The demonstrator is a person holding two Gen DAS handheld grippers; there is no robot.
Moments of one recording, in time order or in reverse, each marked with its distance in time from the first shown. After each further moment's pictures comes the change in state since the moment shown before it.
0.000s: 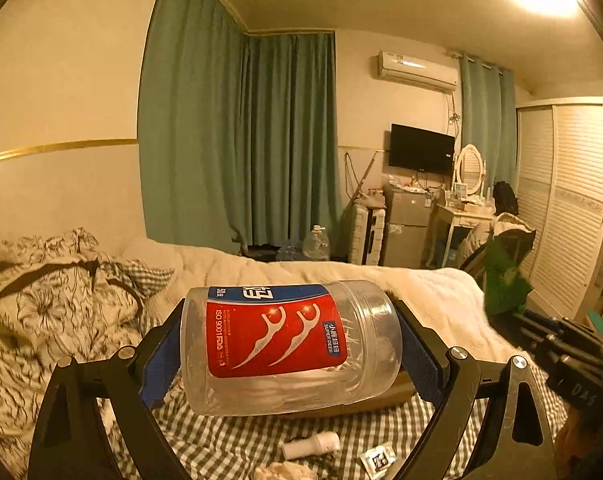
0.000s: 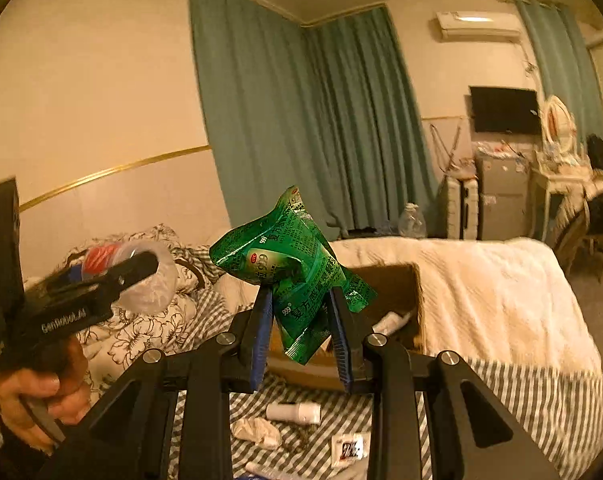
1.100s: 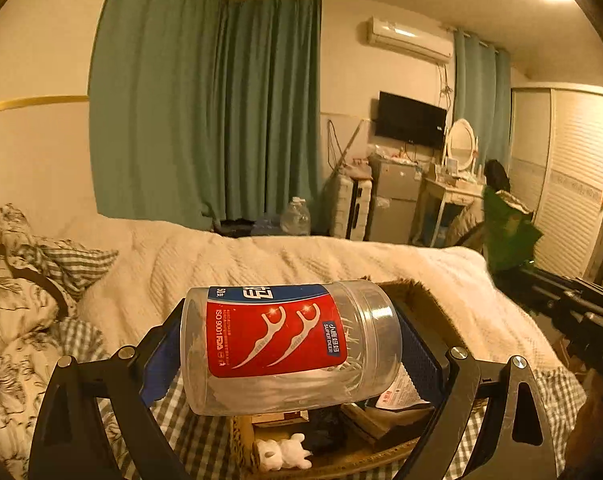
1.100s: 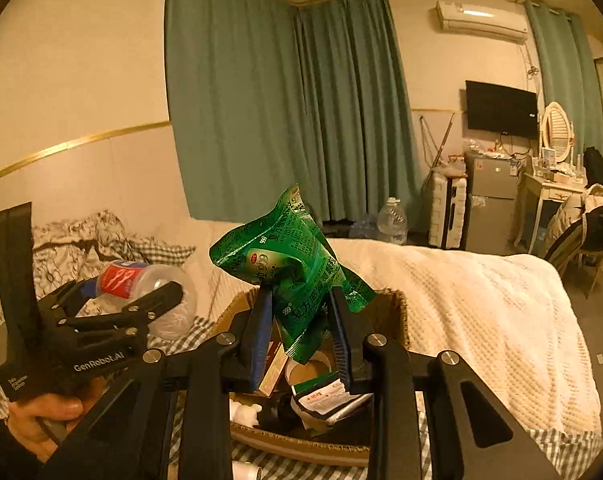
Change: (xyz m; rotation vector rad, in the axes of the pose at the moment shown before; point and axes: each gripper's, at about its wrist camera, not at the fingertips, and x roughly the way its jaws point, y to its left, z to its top) left arm 0.208 0.001 -0.038 0.013 0.098 -0.081; right arm 0.156 -0.061 0.011 -0.025 0.077 -0.098
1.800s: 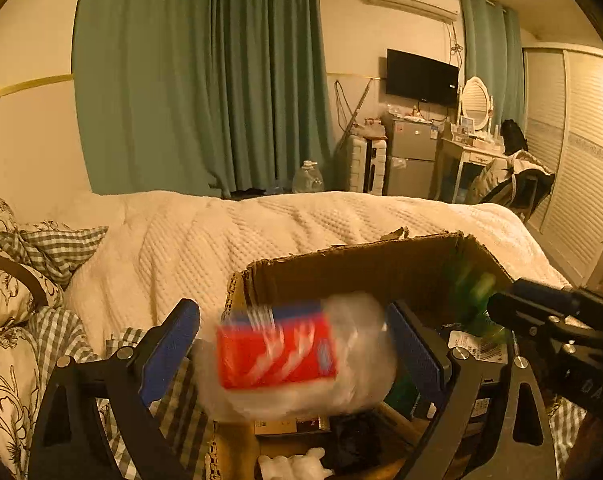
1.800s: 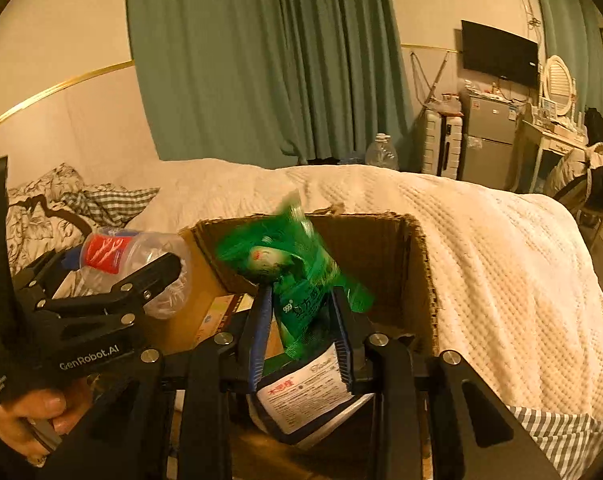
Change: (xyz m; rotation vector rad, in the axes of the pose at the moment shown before) left arm 0.083 -0.015 -0.031 0.054 0.112 0.063; right arm 0.098 -0.040 -0.046 0.064 0.191 -0.070
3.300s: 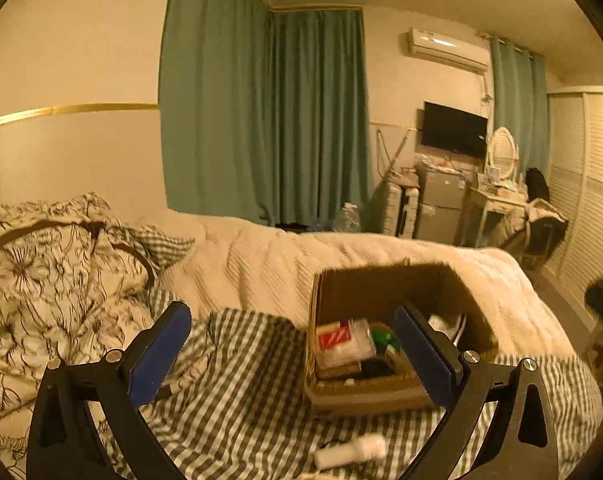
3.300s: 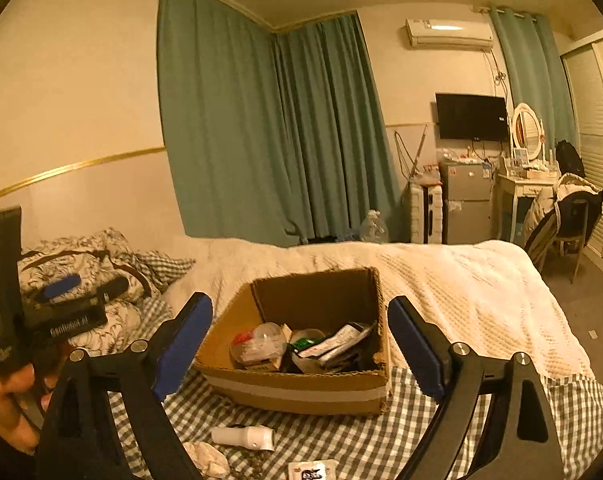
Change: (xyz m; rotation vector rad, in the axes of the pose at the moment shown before) left arm -0.200 0.046 -0.039 -0.100 -0.134 0.141; right arm -0.219 0.039 -0.048 0.018 -0.319 0.019
